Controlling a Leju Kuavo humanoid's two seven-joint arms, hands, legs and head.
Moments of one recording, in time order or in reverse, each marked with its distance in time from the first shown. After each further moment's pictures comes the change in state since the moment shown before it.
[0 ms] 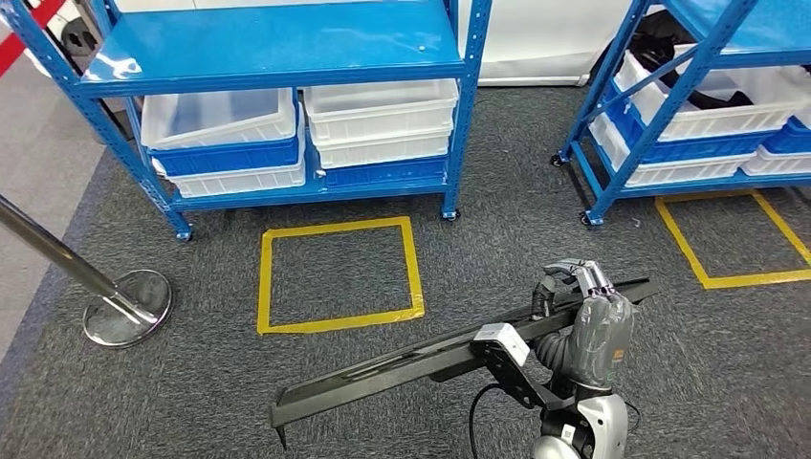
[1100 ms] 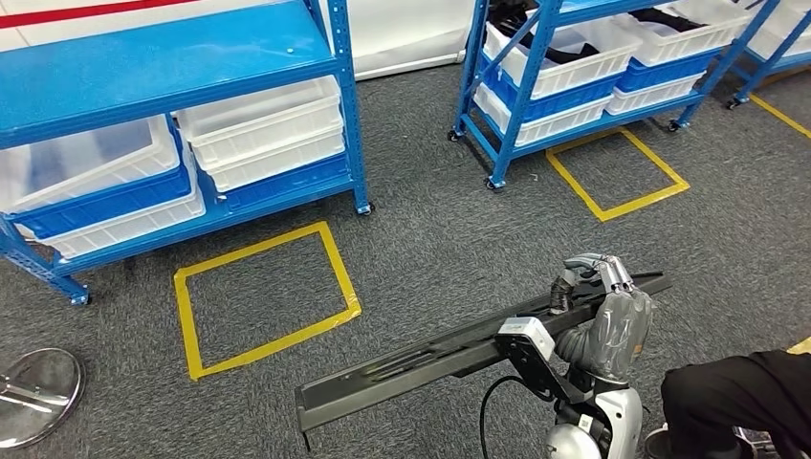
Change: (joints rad) left arm 0.008 0.031 -0.124 0.000 -0.123 -0.076 0.100; right arm -0.023 -0.001 -0.061 0.020 -0.128 -0.001 -0.103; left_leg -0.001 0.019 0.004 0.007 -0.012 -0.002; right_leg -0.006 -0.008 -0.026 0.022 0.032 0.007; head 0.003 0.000
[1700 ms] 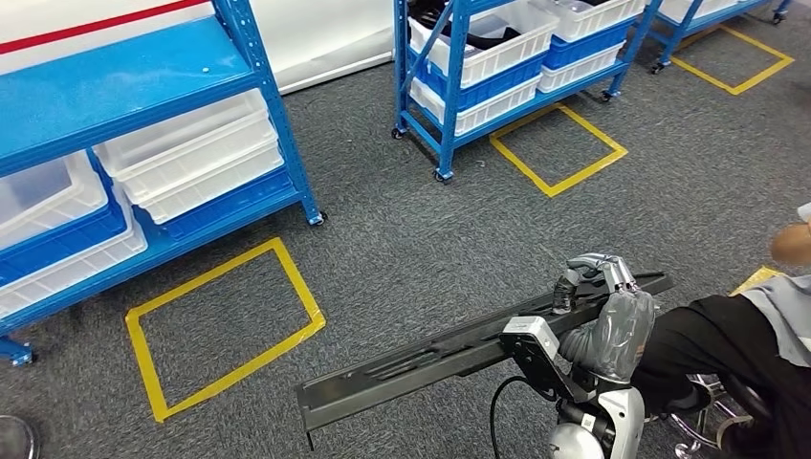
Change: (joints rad) left arm -0.004 0.001 0.031 0.000 0.036 0.030 0.037; right arm 0.001 -0.001 -0.002 0.001 -0.009 0.000 -0.007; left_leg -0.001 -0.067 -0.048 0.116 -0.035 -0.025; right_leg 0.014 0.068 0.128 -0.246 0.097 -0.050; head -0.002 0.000
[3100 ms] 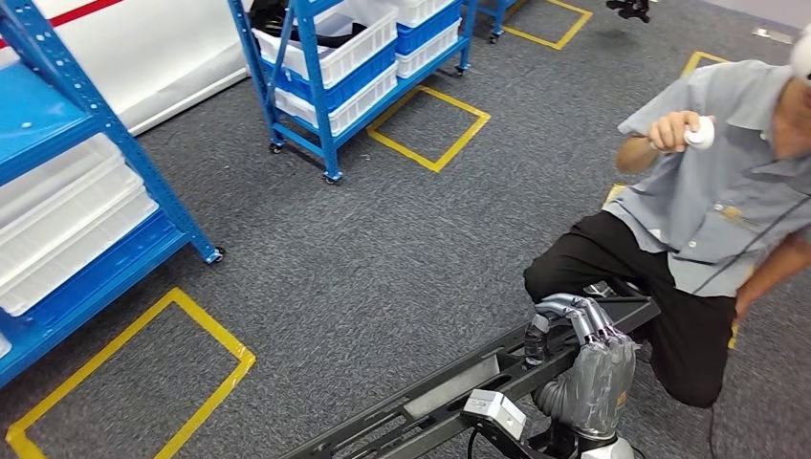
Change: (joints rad) left arm -0.006 -0.010 0.043 0.001 0.048 0.043 -0.016; right arm 0.165 0.029 0.085 -0.121 0.110 -0.001 -0.100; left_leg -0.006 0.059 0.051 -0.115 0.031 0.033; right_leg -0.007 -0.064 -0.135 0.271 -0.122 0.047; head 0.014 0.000
